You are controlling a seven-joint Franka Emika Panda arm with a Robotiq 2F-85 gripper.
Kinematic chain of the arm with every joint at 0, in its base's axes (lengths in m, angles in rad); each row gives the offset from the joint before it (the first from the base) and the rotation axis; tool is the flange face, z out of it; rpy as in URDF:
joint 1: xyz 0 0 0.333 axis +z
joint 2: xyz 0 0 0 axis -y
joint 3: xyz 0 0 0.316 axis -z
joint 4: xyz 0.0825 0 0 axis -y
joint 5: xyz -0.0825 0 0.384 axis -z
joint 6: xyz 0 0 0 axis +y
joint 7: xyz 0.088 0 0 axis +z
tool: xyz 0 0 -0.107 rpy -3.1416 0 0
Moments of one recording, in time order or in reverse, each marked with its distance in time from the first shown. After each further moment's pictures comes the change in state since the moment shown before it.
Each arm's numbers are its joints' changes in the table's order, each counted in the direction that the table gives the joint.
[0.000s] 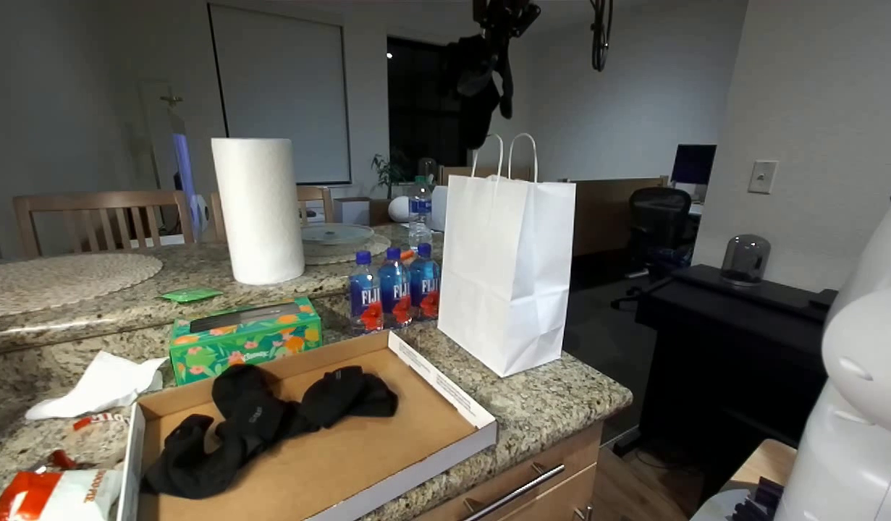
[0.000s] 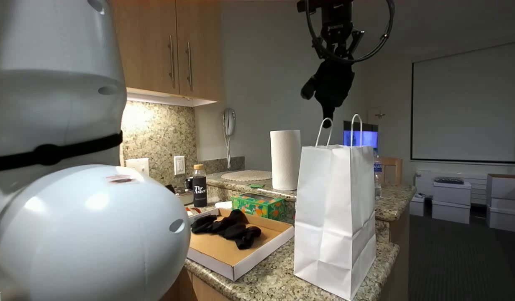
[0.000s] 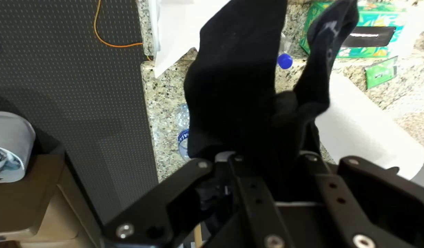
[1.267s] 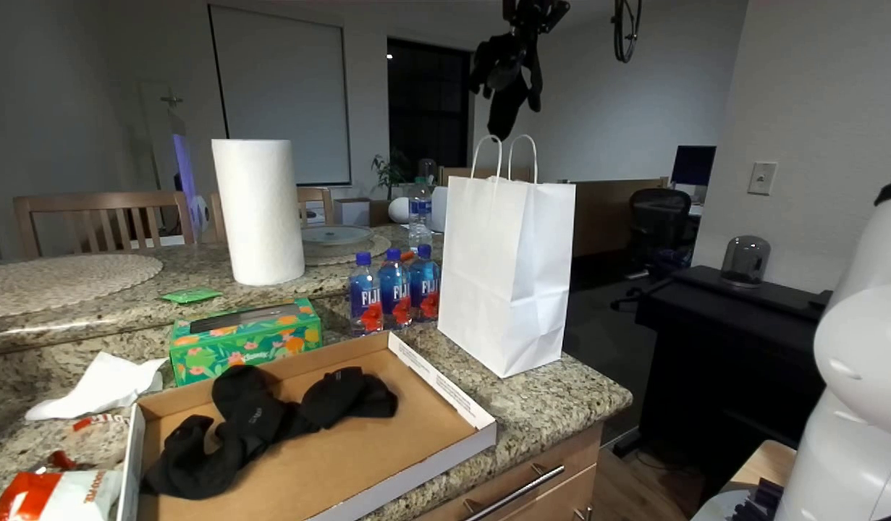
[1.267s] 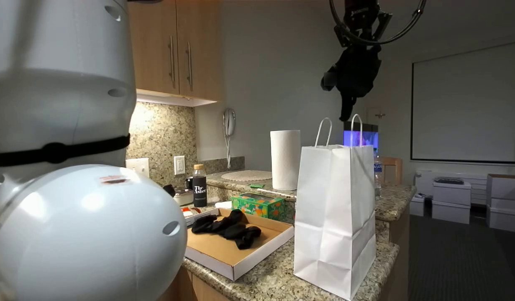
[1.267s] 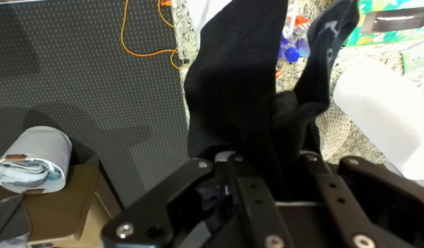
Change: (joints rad) arm -0.040 -0.071 0.072 0.138 0.002 0.097 0.001
